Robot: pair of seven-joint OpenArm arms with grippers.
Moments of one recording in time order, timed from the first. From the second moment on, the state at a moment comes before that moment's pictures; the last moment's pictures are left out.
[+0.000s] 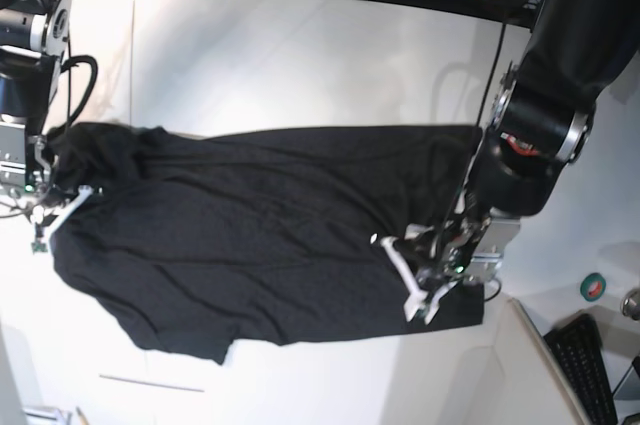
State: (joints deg) left arm -41.0 -9.7 28.4 18.4 -24.2 -16.5 25.5; right arm 19.6 16.9 14.0 38.2 -6.1 13.0 -24.3
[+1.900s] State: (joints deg) left arm 1.4 -23.3 -4.2 85.5 -24.4 -16.7 63.4; right arm 14.6 2.4 -13.5 54.0 -5.9 13.0 -35.9
